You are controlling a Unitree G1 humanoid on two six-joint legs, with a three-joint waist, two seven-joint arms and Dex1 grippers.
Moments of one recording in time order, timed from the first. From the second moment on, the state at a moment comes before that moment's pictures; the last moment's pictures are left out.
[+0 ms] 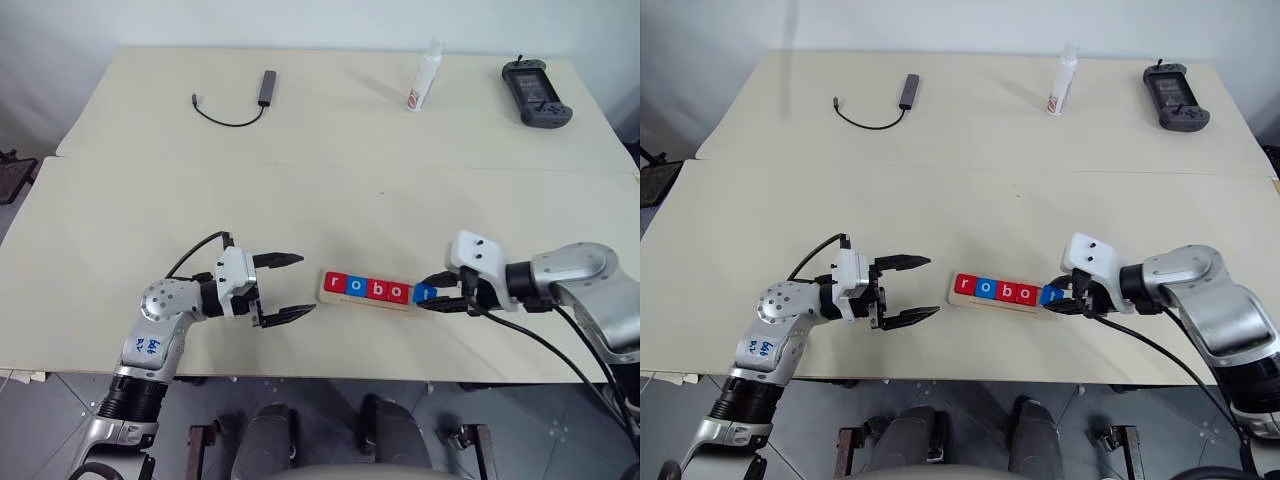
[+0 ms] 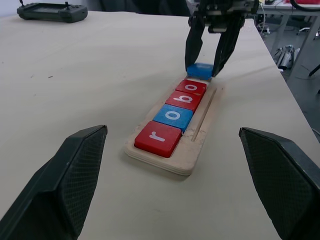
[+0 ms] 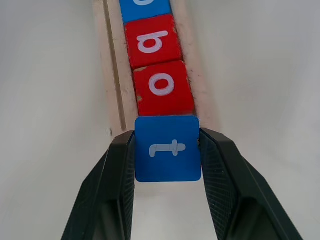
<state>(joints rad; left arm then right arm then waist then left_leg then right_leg) -0.26 0.48 -0.06 -0.03 -0.36 0.02 -1.05 -0.40 -0.95 0.17 -0.26 0.29 0.70 1.15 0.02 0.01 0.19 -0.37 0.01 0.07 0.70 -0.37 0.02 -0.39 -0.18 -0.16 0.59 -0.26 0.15</state>
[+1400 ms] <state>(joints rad) -0.25 0.48 -0.05 -0.06 -0.36 0.03 -1.04 -0.26 -0.98 0.08 -0.44 0.40 0.85 1.00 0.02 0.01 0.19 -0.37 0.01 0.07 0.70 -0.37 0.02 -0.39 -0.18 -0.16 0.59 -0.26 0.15</state>
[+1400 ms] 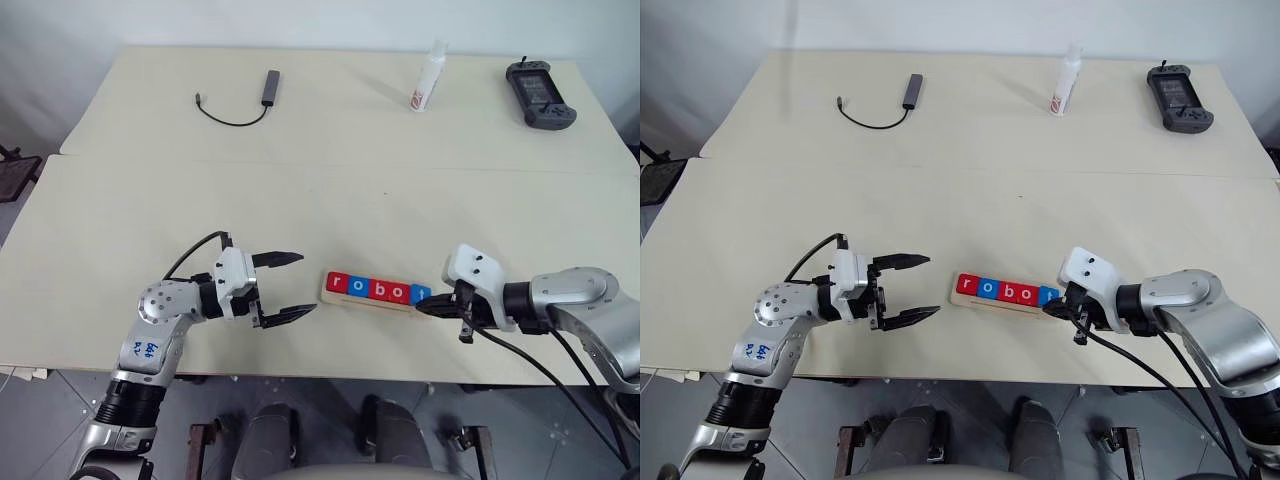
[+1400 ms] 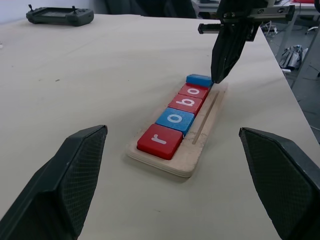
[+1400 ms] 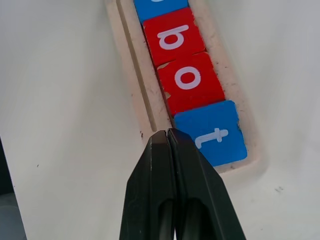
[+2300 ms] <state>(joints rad) -0.21 0.66 0.08 0.02 -0.38 0.00 -1.12 0.12 -0.83 -0.48 -0.22 0.54 0.21 1.30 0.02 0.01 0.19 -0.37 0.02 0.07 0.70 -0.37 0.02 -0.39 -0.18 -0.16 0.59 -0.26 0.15</state>
